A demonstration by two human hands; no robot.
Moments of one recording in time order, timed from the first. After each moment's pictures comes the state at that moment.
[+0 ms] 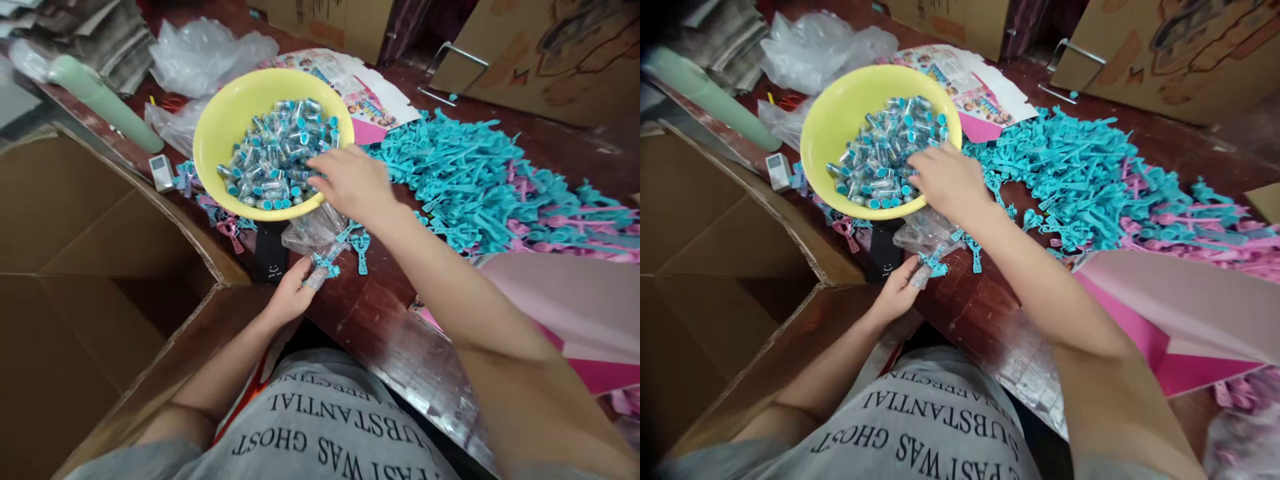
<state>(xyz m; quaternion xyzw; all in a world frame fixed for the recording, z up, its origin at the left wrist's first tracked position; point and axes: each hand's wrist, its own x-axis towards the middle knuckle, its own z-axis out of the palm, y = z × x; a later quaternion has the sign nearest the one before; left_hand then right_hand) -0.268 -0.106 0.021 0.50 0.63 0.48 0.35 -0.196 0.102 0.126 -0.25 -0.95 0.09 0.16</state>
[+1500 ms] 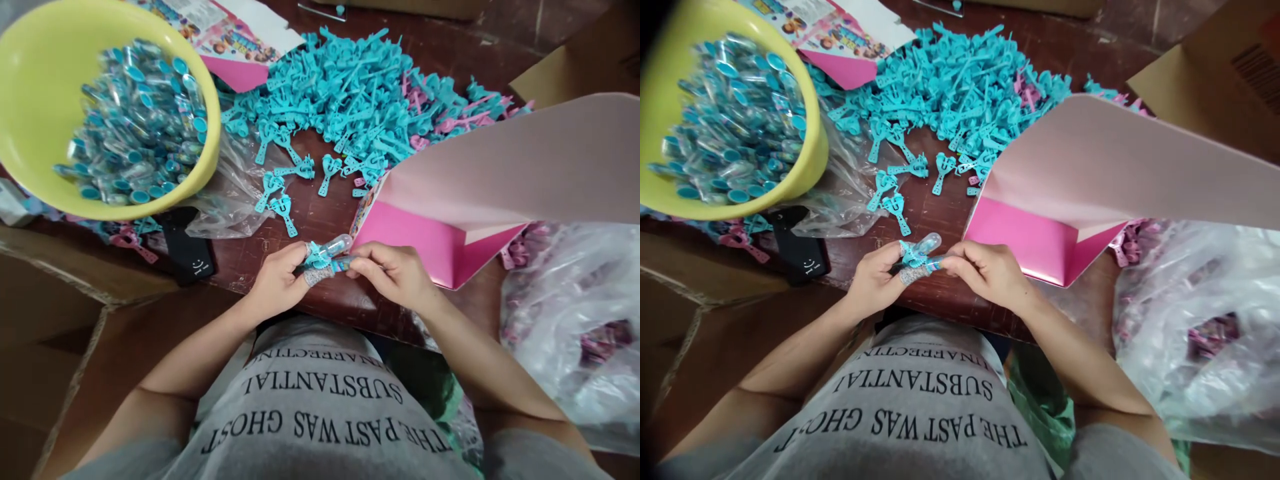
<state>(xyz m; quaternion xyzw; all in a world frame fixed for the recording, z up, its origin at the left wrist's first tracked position) -0.183 -0.072 0.060 0.65 0.50 0.39 0.42 0.064 -0.024 0.091 -0.38 -0.79 0.41 0.25</state>
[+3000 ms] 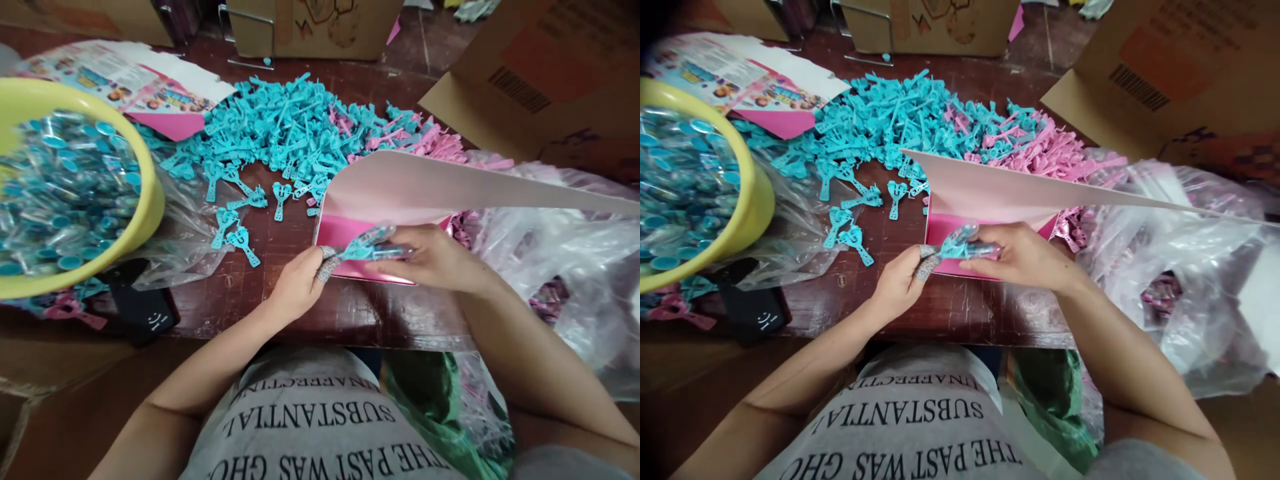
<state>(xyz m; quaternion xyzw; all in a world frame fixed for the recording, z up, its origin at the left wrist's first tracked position) -0.104 -0.024 0.041 0.78 0.40 0.38 0.31 0.162 0.012 0.144 -0.43 -0.79 0.39 0.20</state>
